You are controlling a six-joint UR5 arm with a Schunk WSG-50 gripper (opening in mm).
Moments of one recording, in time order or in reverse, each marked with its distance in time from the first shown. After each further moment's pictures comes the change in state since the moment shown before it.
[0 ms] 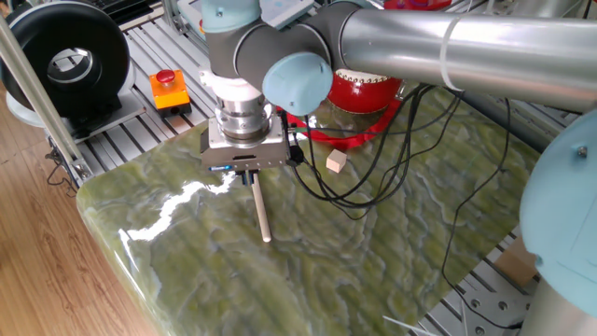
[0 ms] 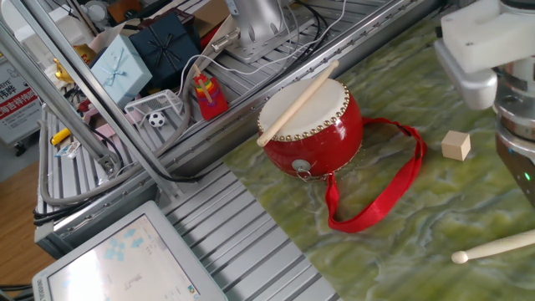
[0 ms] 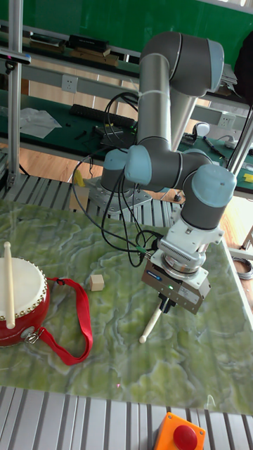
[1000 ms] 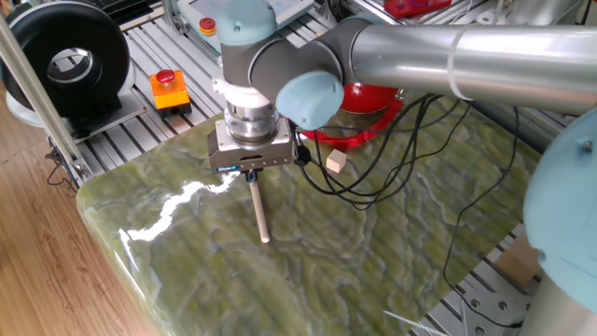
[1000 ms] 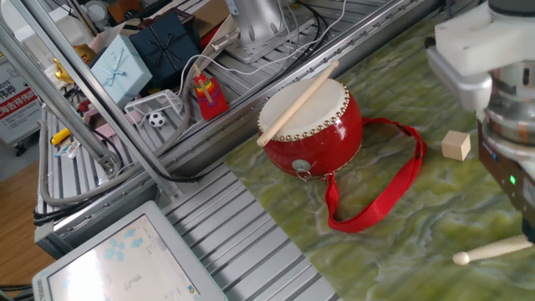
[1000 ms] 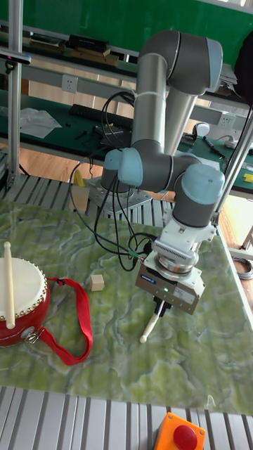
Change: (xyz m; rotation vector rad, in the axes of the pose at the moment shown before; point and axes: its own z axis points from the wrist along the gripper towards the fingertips) arm -0.007 0.001 0.000 -0.058 -0.037 -0.073
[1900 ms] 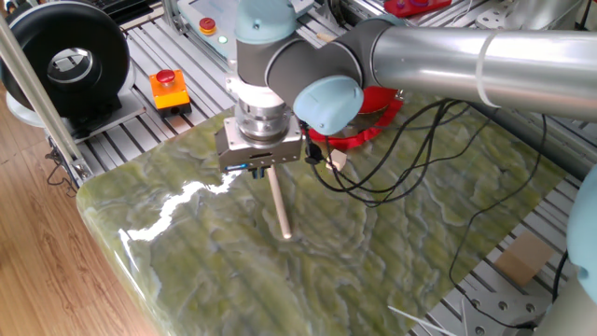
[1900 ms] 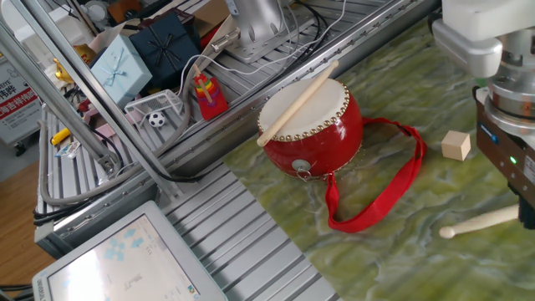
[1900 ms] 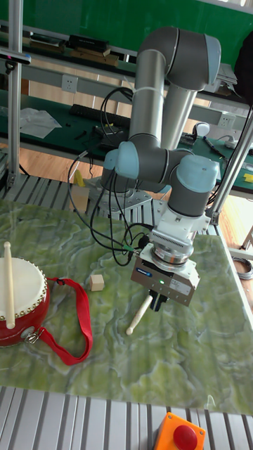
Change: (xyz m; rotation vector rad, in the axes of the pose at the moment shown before) arm -0.004 -0.021 0.000 0.006 -0.069 -0.058
